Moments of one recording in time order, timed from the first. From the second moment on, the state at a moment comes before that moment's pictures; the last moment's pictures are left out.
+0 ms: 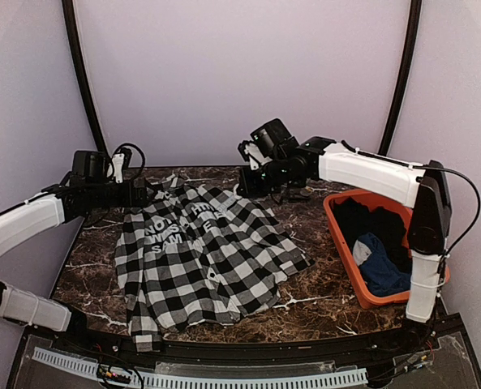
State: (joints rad) left arm -0.24 1.22 0.88 -0.24 0.19 -0.20; right arm 0.83 1.95 1.79 -0.62 -0.08 0.43
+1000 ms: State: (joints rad) left arm -0.34 1.75 1.24 -0.56 0.04 -0.07; right arm 0.81 1.97 1.69 -0.59 -0.10 0.44
